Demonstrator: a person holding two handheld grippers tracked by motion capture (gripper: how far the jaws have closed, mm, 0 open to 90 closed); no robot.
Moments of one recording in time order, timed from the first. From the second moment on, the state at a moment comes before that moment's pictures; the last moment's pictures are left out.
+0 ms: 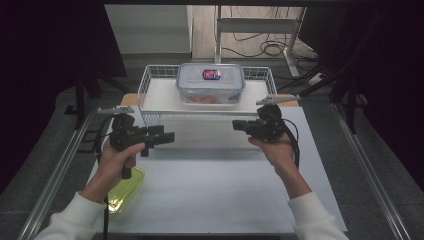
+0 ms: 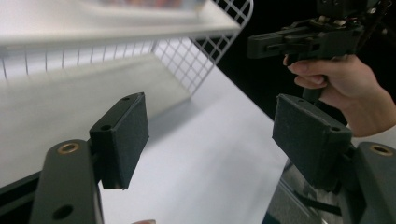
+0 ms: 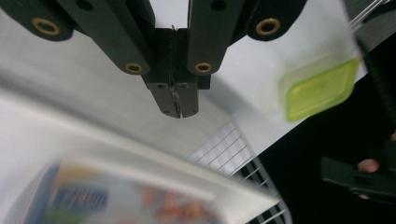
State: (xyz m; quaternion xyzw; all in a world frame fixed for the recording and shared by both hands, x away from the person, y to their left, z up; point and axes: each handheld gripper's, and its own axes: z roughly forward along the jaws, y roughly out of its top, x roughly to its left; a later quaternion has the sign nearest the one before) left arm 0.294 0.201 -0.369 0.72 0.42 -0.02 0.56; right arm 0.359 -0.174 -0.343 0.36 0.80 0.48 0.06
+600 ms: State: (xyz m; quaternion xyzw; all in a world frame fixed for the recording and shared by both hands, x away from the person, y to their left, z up) left arm 0.211 0.187 -0.444 0.76 0.43 0.00 0.48; right arm 0.269 -0.210 -0.437 0.36 0.82 0.43 0.03
